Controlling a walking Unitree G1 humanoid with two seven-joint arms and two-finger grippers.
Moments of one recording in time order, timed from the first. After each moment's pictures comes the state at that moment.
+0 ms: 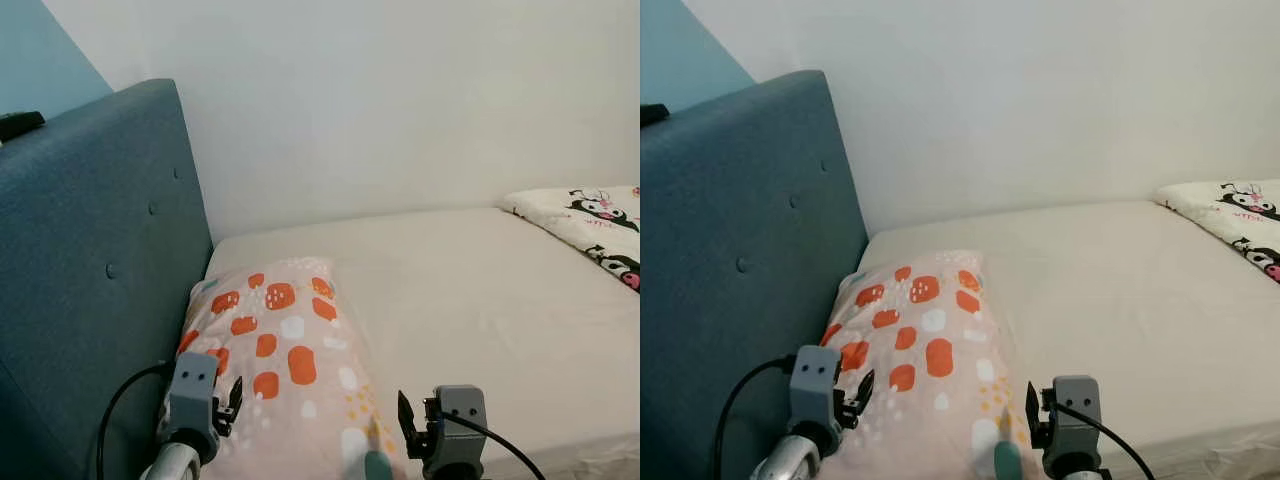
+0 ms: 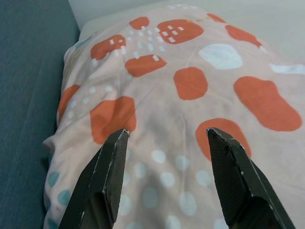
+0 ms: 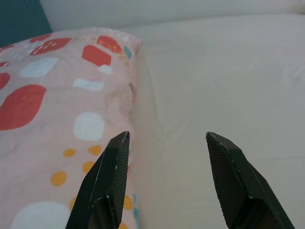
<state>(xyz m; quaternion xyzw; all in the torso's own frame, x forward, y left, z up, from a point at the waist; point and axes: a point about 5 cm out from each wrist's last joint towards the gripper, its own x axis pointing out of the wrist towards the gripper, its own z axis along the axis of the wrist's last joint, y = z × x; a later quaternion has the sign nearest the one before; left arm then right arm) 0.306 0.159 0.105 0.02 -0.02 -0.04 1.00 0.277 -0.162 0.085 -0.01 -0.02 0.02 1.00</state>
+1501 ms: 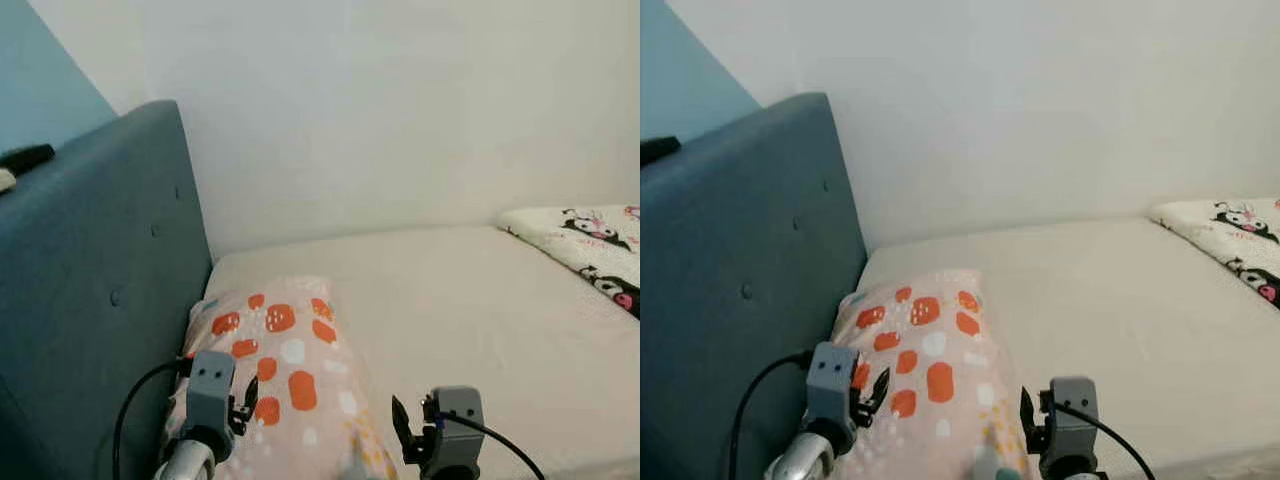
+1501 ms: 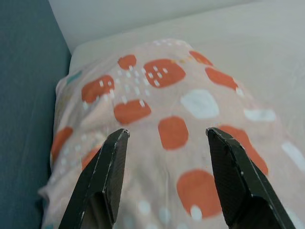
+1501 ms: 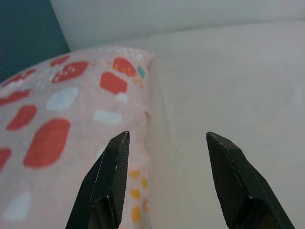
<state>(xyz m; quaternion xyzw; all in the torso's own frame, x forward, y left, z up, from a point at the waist) 0.306 0.142 0.110 0.01 -0.03 -0.06 1.00 0.274 -0.158 0.088 0.01 -0.01 0.04 1.00</state>
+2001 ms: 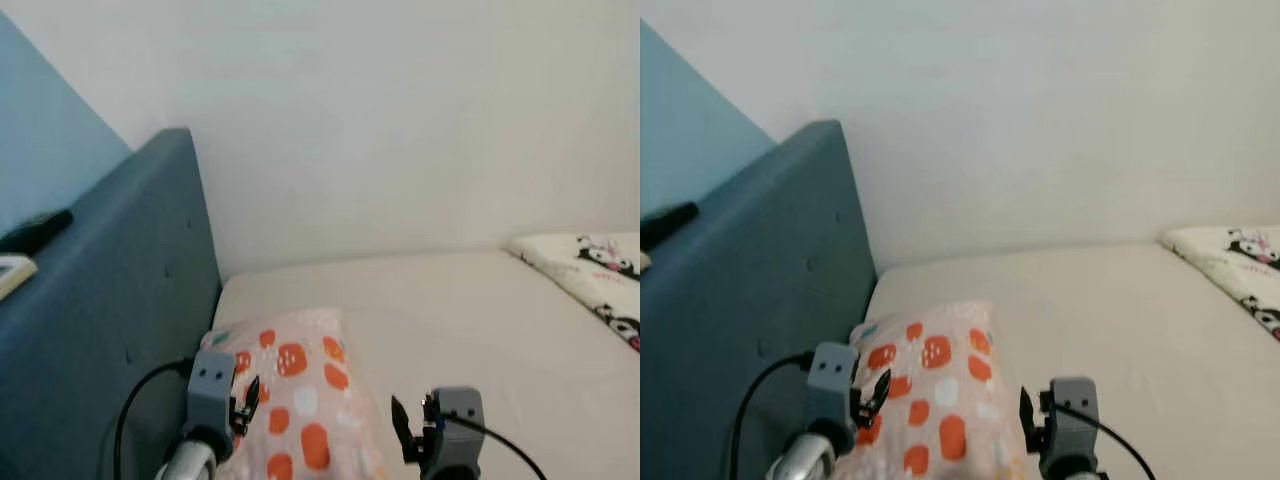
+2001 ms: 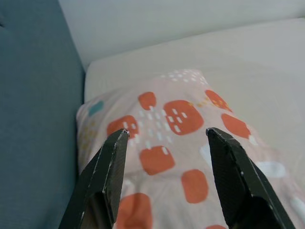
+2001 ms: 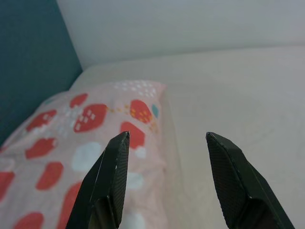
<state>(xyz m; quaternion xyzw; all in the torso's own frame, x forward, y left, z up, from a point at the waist) 0.303 0.142 0.107 0.01 -0.02 -0.06 1.00 0.272 -0.158 0.088 0.01 -0.01 0.04 1.00</state>
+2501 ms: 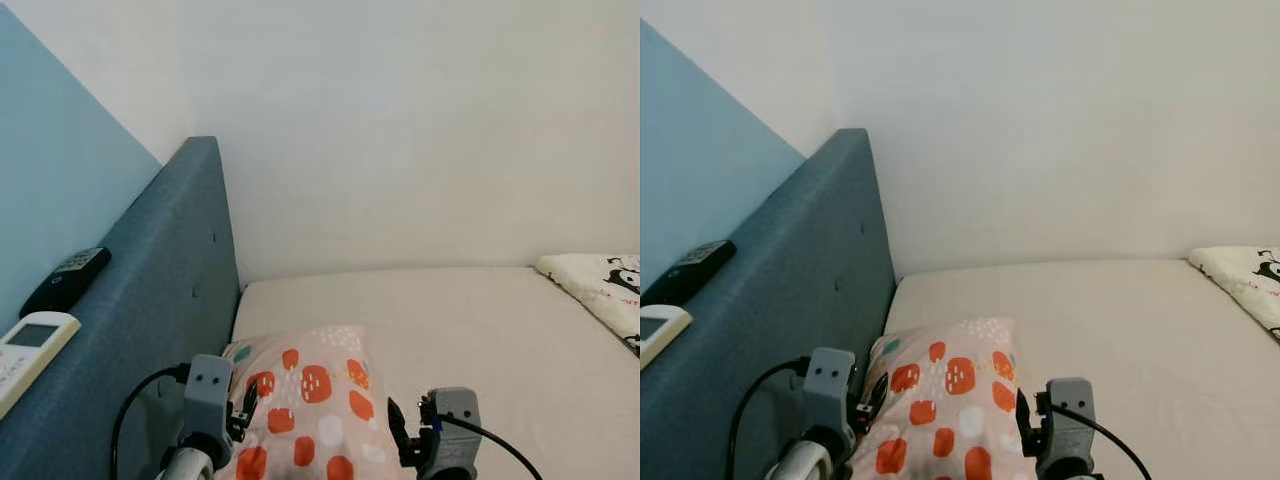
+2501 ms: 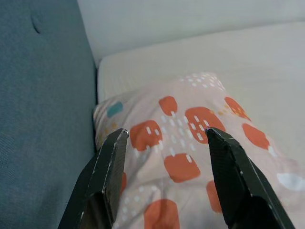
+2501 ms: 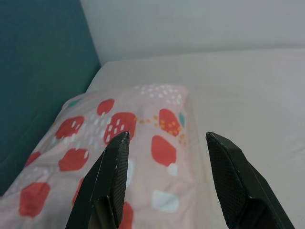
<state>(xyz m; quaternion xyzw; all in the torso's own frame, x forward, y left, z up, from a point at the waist) 0.297 0.144 0.102 0.01 -0.02 -0.06 1.00 0.267 -0.153 0.080 0.01 0.01 0.05 1.00</state>
